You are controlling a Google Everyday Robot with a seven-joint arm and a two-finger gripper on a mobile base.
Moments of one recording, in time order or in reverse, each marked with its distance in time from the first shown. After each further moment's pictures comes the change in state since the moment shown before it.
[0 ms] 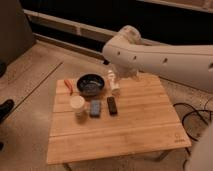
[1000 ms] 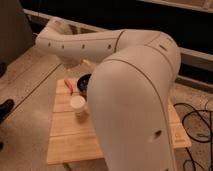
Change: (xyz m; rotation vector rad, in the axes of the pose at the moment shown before) arm 0.008 0.252 -0.053 -0.112 -0.072 -0.487
